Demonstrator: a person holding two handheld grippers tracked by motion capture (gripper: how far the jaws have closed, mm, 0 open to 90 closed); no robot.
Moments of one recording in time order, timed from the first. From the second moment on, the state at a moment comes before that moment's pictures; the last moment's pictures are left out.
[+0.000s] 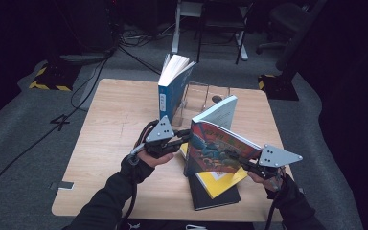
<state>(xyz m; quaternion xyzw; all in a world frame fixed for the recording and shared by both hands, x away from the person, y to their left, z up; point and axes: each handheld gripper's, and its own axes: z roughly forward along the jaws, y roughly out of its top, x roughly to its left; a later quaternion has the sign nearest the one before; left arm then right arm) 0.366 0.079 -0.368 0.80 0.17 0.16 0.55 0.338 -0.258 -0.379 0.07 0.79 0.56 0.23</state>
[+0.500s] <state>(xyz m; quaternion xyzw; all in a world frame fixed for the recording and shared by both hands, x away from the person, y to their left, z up) 0.356 0.091 -0.412 0.84 0.19 0.11 0.50 0.333 -0.258 -0.379 0.07 0.79 0.56 0.24</state>
